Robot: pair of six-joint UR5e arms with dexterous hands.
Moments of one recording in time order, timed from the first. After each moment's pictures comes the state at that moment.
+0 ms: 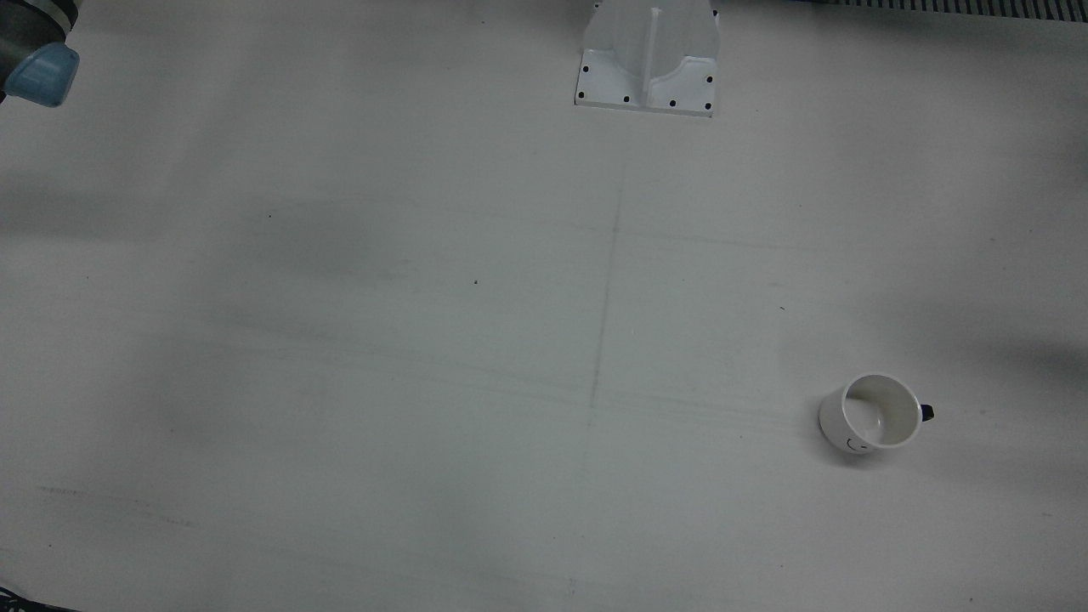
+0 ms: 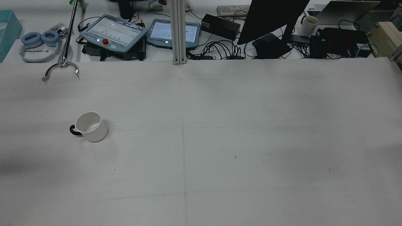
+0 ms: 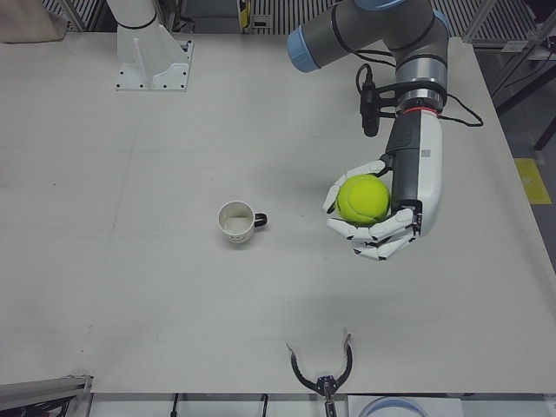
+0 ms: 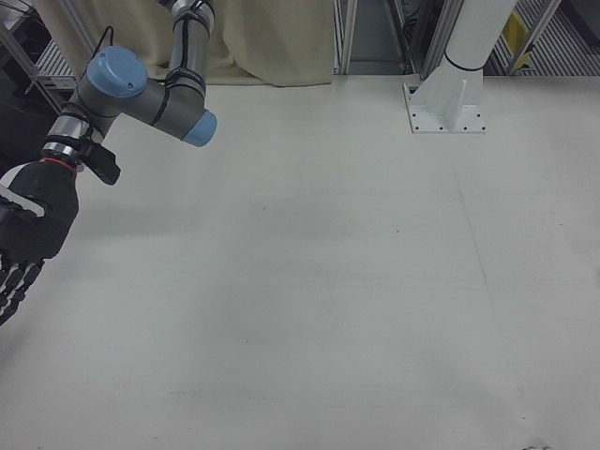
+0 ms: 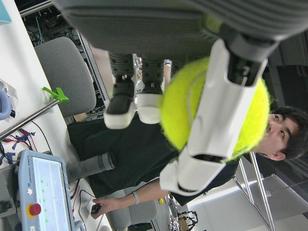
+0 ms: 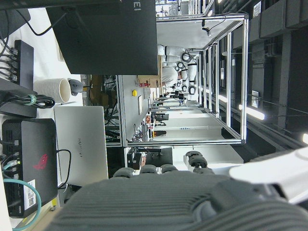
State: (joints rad) left arm -1.34 -1.87 -1.85 0.49 1.53 0.35; right arm 1.49 -1.43 1.47 -3.32 -1.41 0.08
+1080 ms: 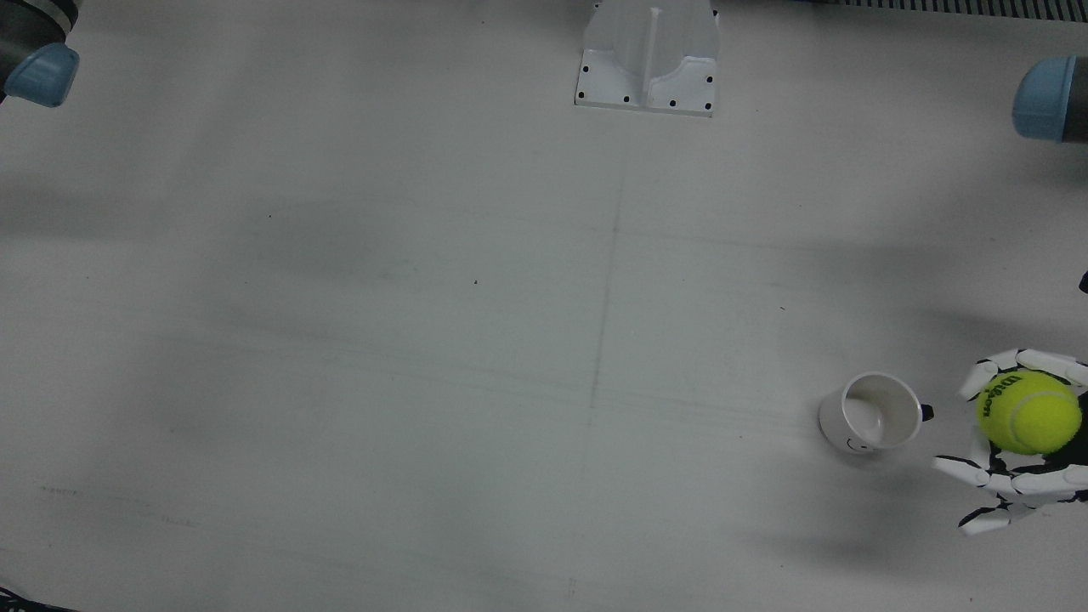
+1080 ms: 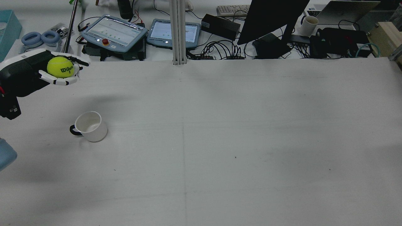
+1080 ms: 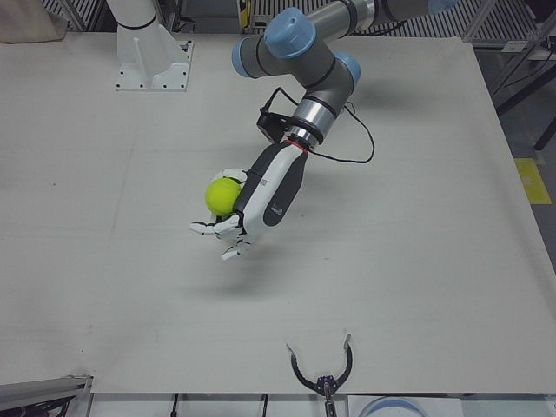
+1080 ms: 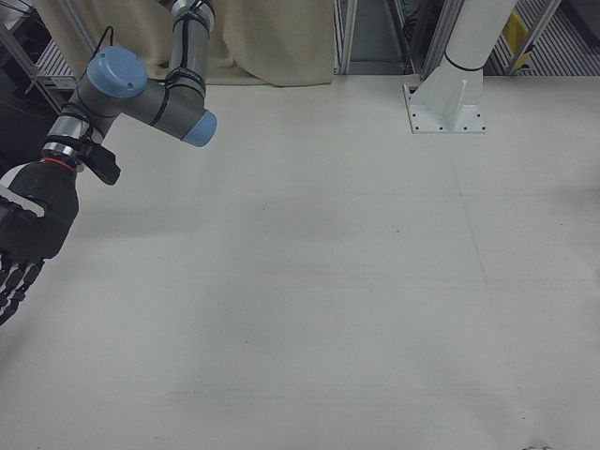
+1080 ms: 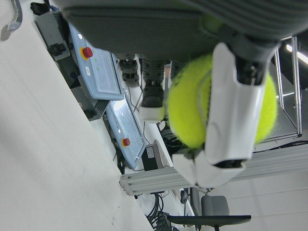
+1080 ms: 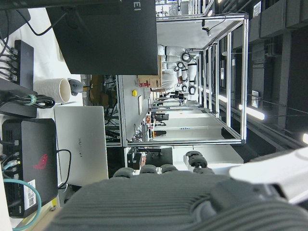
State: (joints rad) left arm -1.00 -1.90 -1.88 0.50 1.60 0.34; right arm 1.49 -1.43 1.47 -3.32 -1.41 0.08
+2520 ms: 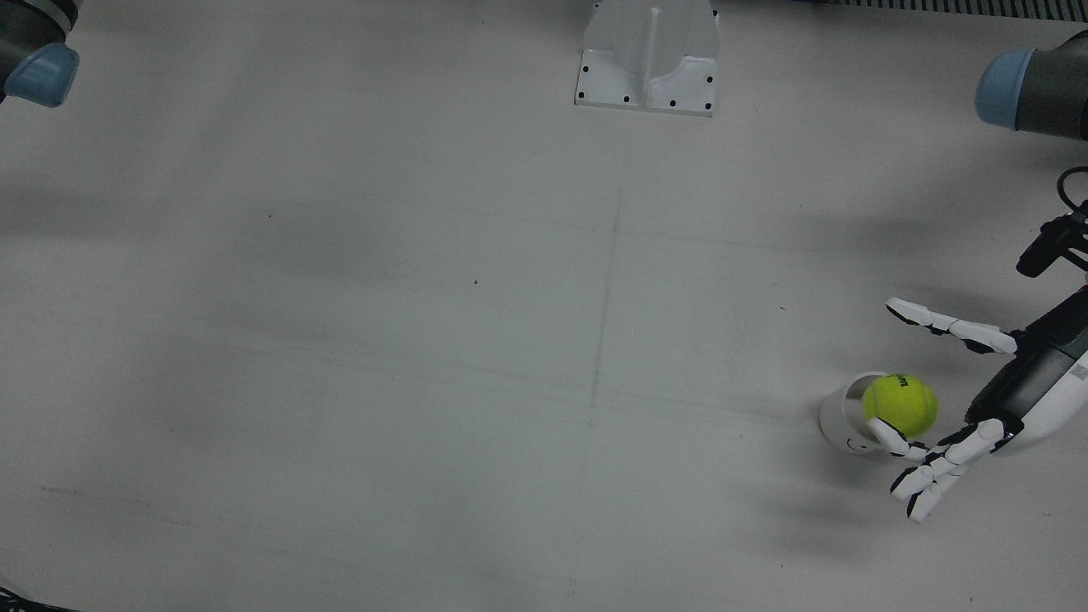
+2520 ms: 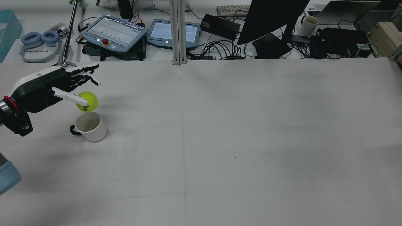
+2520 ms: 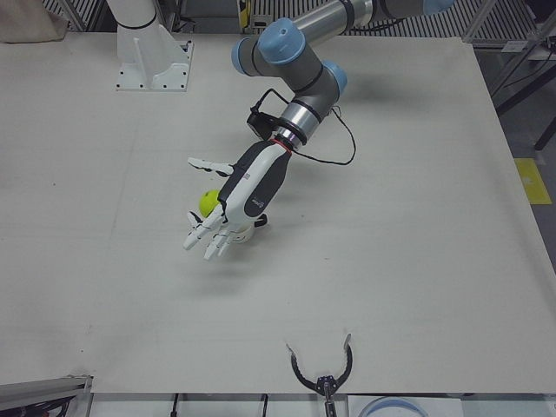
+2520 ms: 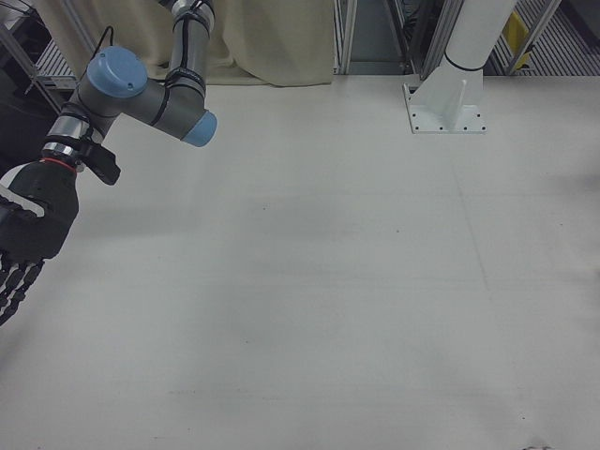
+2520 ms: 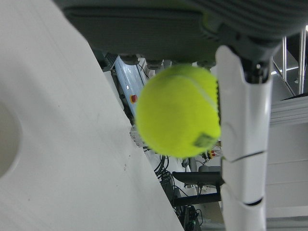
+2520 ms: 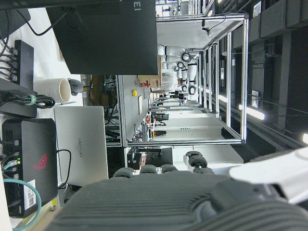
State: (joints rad) left arm -0.91 -1.84 -1.90 0.41 1.57 0.34; right arm 1.49 -1.43 1.47 -3.32 -1.41 0.08
